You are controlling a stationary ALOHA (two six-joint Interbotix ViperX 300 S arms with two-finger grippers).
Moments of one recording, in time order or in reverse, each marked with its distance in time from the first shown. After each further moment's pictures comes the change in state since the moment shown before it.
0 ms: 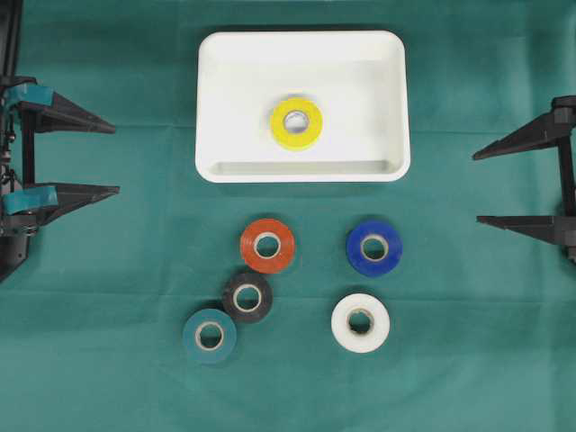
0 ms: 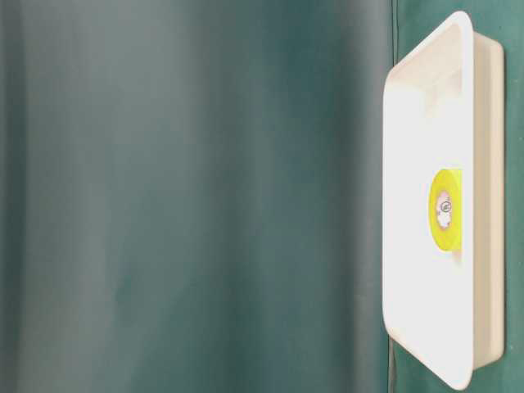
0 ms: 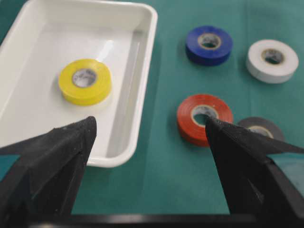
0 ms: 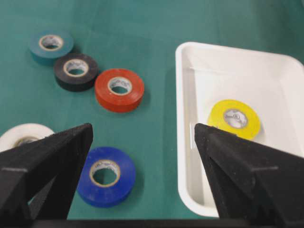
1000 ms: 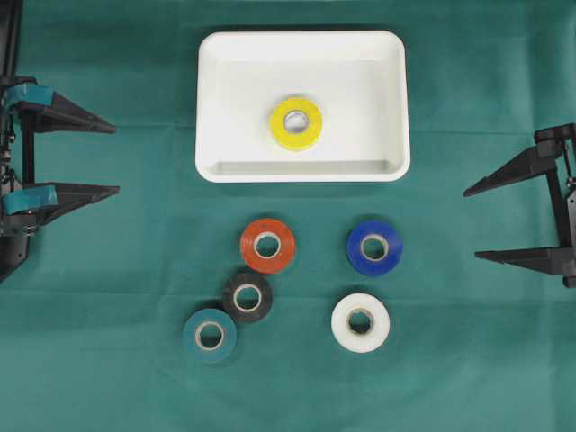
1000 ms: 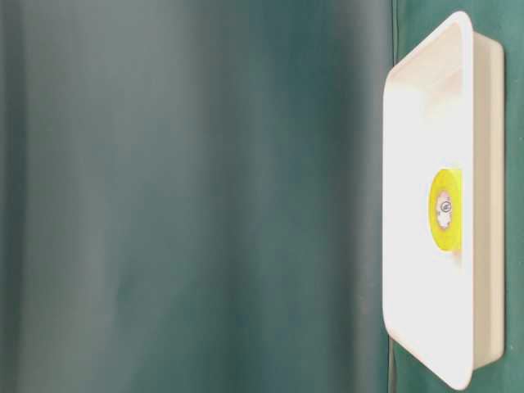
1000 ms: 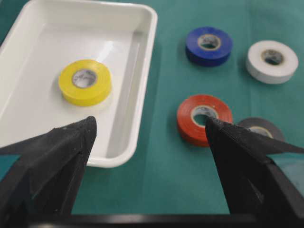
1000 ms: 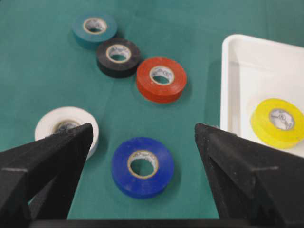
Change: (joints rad) left arm 0.000 0.000 0.002 0.000 0.000 -0.002; right arm 0.117 0.061 -0.002 0.011 0.000 0.005
